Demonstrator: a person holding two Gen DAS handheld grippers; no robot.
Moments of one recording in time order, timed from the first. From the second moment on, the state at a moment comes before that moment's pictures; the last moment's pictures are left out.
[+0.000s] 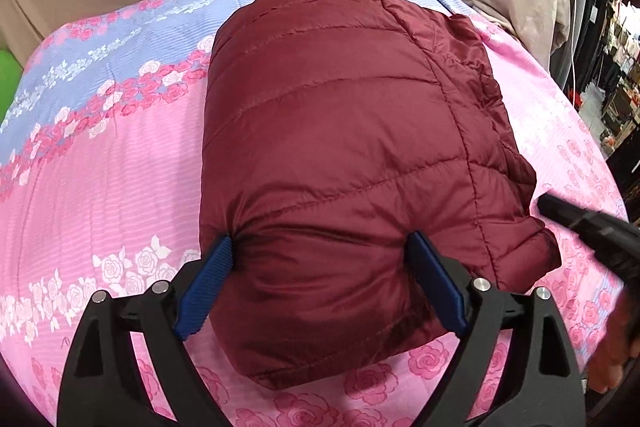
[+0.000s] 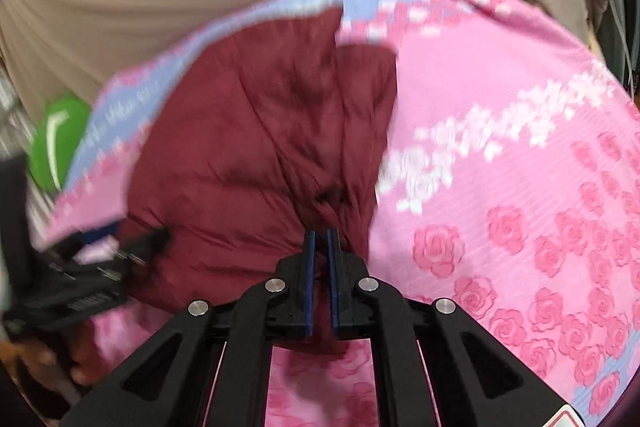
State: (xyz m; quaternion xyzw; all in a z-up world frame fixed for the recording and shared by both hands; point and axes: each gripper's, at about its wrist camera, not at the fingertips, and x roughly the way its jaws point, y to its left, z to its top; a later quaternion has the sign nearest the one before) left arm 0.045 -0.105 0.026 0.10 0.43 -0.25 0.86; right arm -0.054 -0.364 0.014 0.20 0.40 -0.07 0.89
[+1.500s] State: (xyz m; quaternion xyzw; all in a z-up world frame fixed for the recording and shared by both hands) left arm 0.147 -0.099 0.021 -0.02 0.49 -0.33 0.80; right arm 0.038 -0.401 -0.031 0.34 0.43 0.04 0.83
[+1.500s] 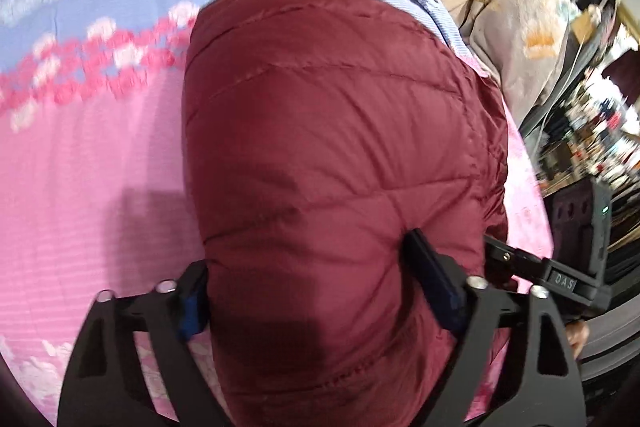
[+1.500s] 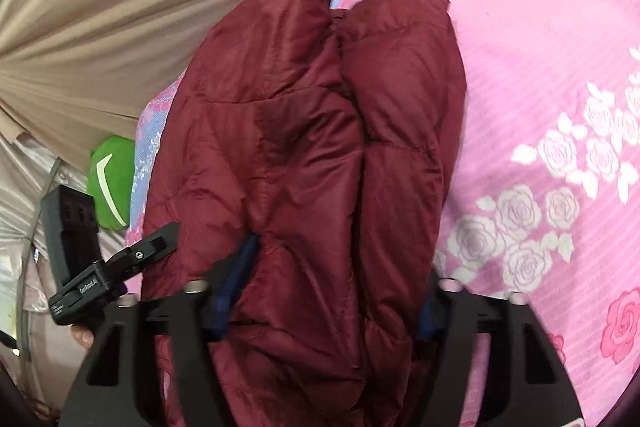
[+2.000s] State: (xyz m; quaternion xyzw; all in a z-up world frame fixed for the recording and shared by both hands) left arm 0.107 -0.117 0.109 0.07 0.35 -0.36 0.86; right arm 0.014 -0.352 0.076 0.23 0.31 0.01 0.92
